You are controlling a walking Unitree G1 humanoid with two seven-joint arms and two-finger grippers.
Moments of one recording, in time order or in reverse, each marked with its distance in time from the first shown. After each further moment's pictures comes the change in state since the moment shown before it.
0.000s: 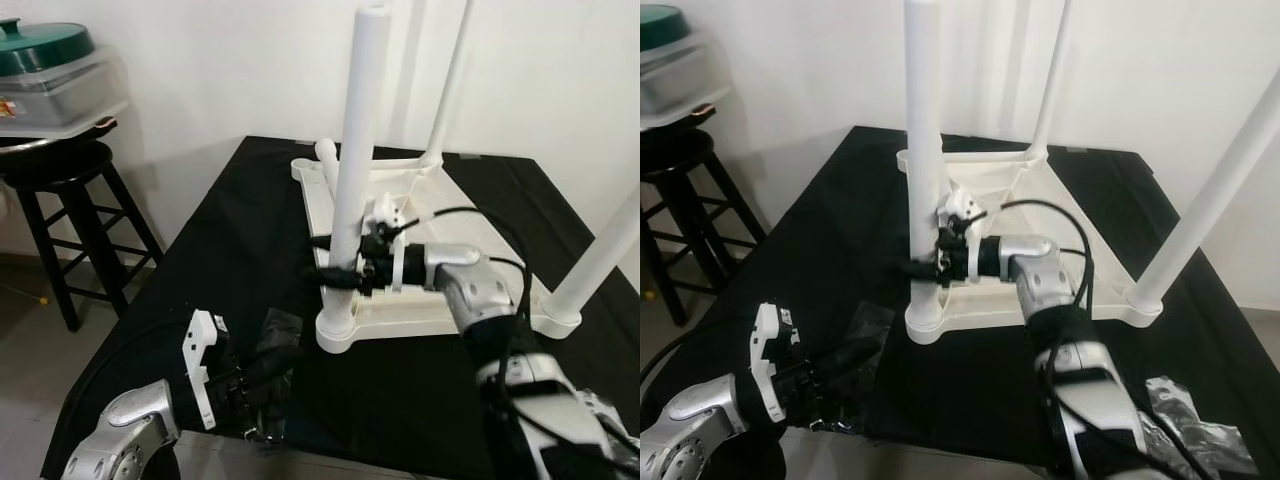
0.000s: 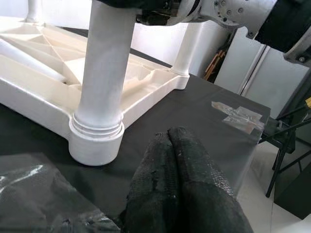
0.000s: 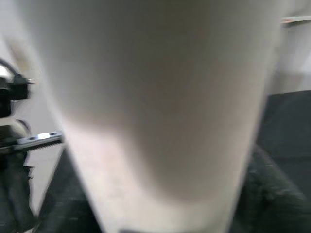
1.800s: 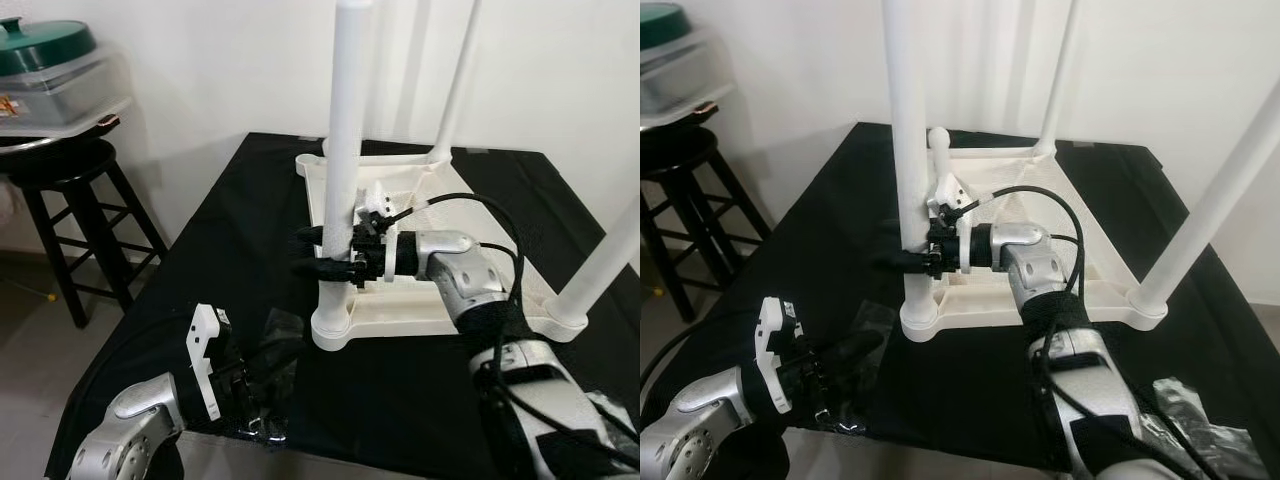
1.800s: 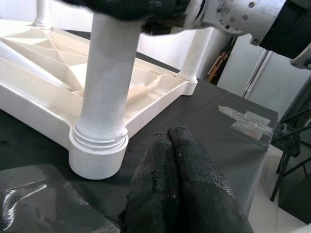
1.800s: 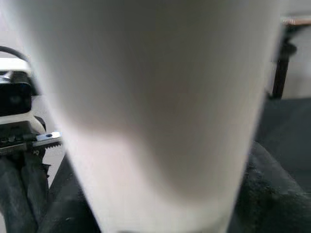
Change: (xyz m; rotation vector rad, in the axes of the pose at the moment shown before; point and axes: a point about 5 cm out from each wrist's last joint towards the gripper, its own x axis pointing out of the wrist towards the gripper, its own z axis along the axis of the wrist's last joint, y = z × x) left arm 0.006 0.007 0.004 0.009 -0.025 0.004; right arm 0.011 0.001 0.002 -0.016 0.010 0.054
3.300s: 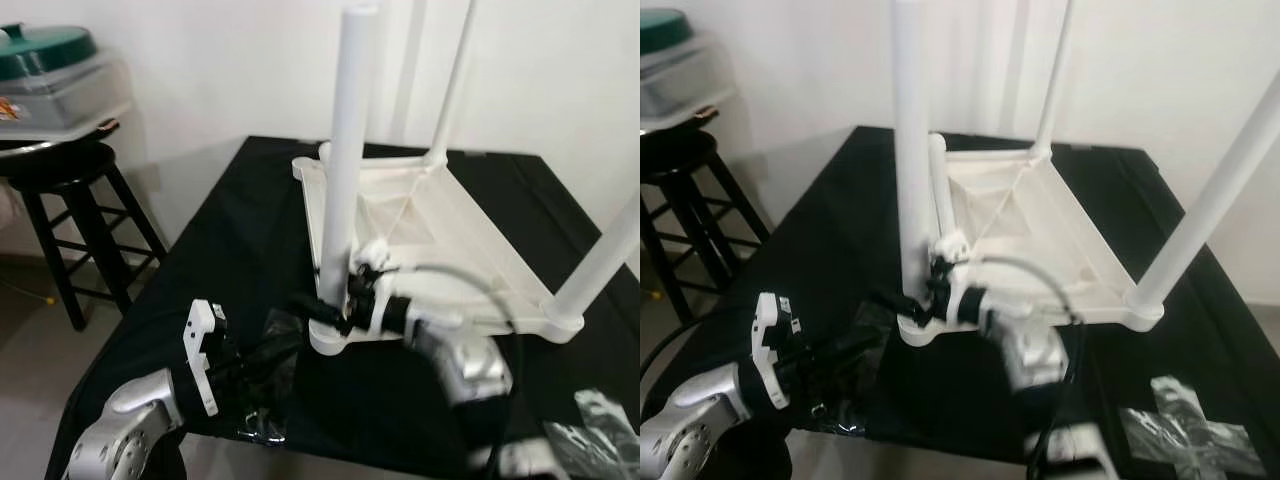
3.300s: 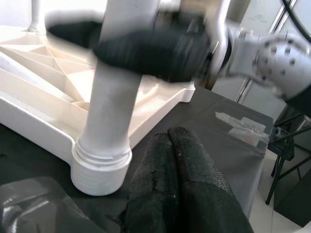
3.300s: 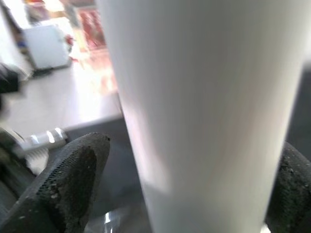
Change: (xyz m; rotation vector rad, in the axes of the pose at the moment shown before) left arm 0.000 0.003 0.005 -0.010 -0.016 -0.014; right arm 0.007 0.040 -0.019 0.046 -0.104 -0.189
